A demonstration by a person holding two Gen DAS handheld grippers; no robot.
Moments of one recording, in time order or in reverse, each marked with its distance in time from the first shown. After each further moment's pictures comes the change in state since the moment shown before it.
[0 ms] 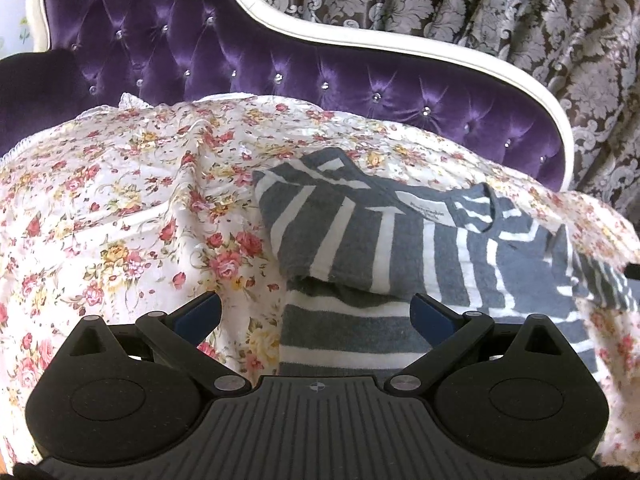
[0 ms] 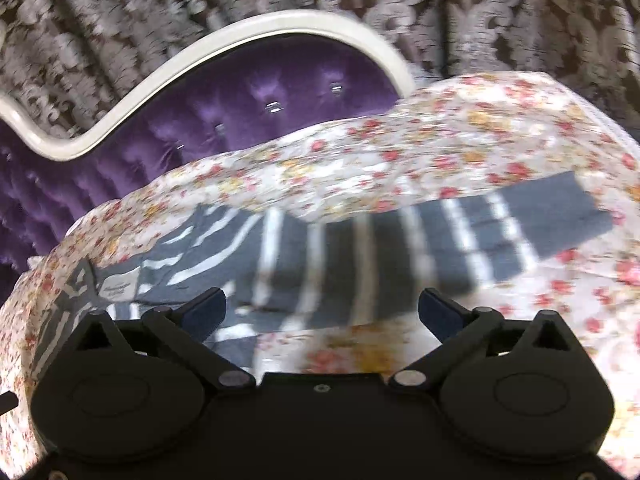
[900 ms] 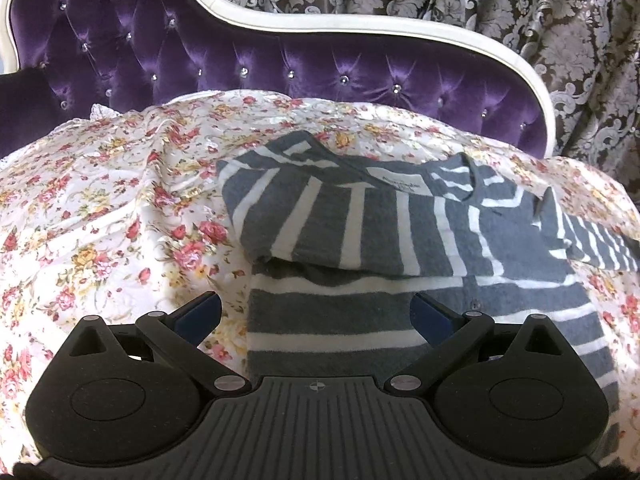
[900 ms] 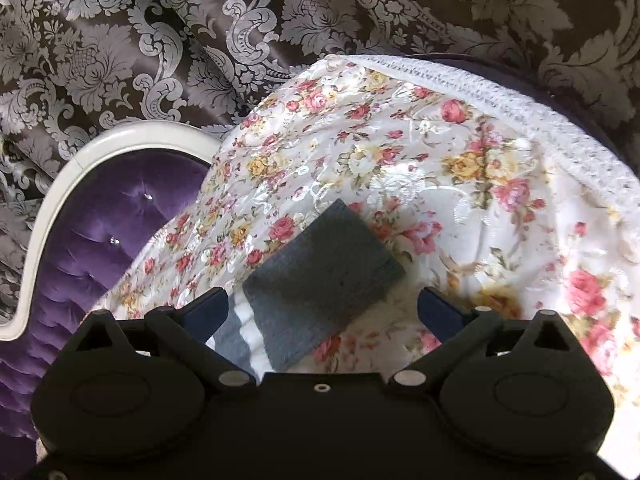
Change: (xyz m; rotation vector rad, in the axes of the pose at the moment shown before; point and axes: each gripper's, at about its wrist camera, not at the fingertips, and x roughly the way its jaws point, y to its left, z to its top) left arm 0.014 -0.022 -0.015 0.107 0.018 -0.026; right arm 0.017 -0.197 0.026 0.455 -0.074 -0.054
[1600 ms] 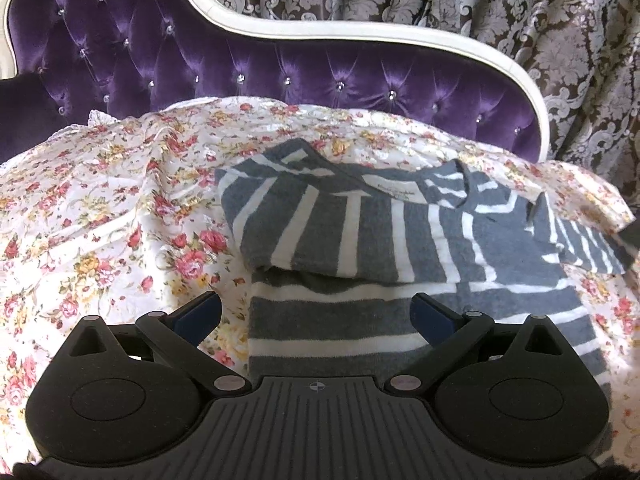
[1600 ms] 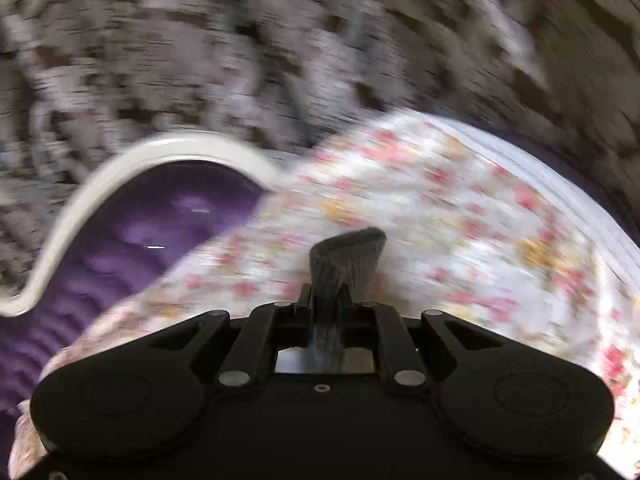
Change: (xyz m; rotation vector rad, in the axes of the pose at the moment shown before) left arm -0.011 0.003 0.006 -0.001 -0.019 -0.013; right arm -0.031 0.092 0.018 -0.184 -0.074 0.041
